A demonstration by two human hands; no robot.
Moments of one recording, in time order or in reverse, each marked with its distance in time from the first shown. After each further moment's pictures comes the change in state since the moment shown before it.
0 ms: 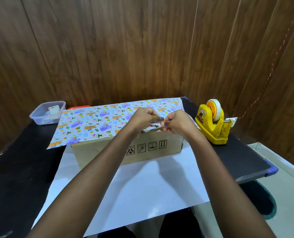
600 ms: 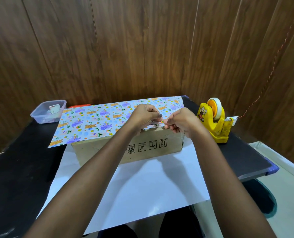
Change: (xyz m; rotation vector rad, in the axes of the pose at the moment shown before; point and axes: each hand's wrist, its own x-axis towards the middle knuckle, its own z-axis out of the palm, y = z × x) left_hand -0.003 0.006 0.000 -0.052 0.017 0.031; right_hand -0.001 -0.002 -0.008 0.273 -0.035 0.138
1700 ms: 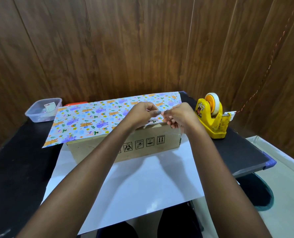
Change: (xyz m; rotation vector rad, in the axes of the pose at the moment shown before) left_hand 0.004 -0.004 -0.001 0.310 -0.032 0.052; right_hand 0.004 0.000 0.002 0.066 0.132 0.000
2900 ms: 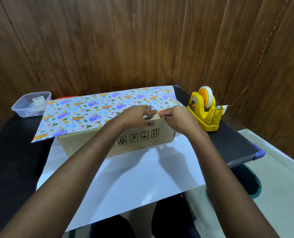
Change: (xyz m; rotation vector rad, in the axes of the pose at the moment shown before) left_hand -0.002 -0.010 0.000 0.717 -0.258 0.206; right_hand -0.016 0.026 -0.010 -0.791 0.049 -0.313
